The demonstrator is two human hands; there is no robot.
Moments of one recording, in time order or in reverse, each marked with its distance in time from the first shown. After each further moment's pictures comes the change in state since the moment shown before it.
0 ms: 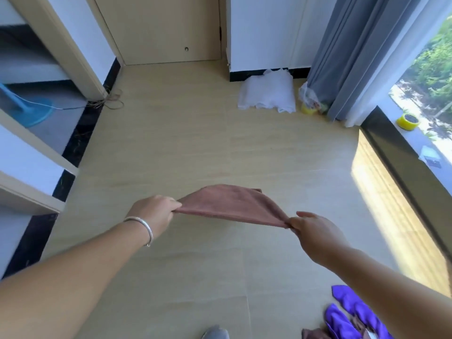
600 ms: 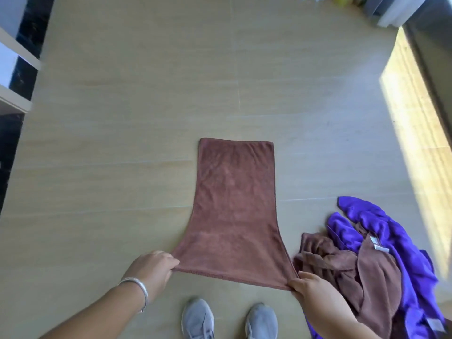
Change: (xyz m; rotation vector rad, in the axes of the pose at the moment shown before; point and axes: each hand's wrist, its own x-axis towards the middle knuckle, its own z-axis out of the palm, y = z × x) left_hand -0.246 0.050 0.319 -0.059 -0.524 0.122; right_hand -0.243 -0.039 0.267 0.156 -0.463 0.007
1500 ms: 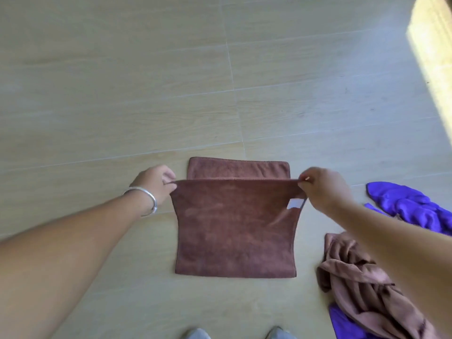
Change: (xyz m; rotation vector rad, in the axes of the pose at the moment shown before) left_hand 0.233 -0.057 -0.033 -0.655 0.301 -0.297; right_hand 0.244 0.084 -0.019 0.249 0.353 0.419
